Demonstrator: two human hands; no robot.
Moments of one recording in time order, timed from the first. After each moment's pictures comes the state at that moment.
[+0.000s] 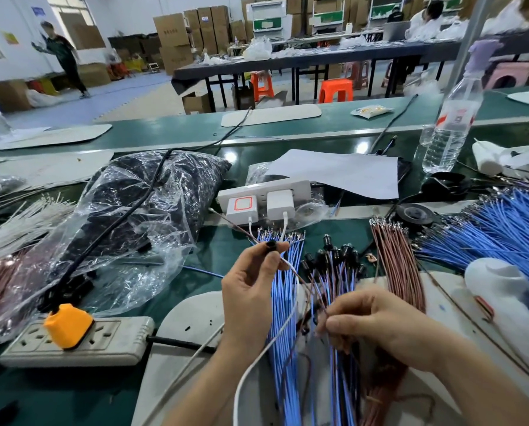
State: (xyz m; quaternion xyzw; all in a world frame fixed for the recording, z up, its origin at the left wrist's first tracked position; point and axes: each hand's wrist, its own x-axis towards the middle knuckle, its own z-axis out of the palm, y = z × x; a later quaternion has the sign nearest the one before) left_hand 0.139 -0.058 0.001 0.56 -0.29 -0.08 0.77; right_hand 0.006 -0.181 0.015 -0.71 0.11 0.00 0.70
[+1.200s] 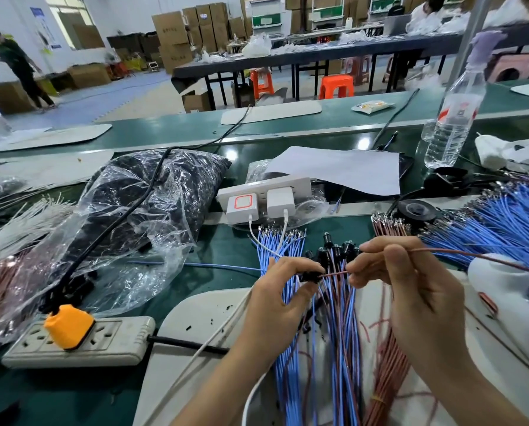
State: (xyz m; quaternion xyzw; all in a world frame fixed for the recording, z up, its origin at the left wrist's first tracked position) left_hand 0.131 -0.057 -0.006 0.68 -0.47 -0.08 0.56; right_hand 0.008 -0.160 0.025 -0.69 0.07 -0.52 0.51
